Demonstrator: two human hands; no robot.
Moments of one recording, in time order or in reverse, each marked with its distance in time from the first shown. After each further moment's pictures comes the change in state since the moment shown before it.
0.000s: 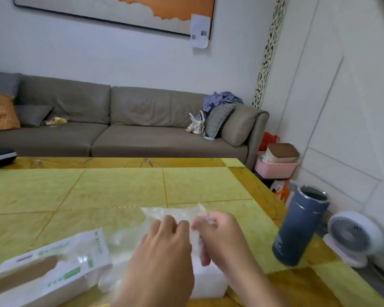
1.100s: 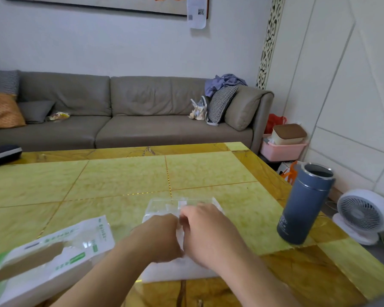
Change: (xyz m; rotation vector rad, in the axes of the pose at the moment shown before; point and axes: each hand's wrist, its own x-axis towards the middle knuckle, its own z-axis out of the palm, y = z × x) left_hand 0.045 -0.031 0.033 0.057 -0.626 -0.234; right_hand -0.009 -0.007 0.005 -0.868 -0.158 -0.251
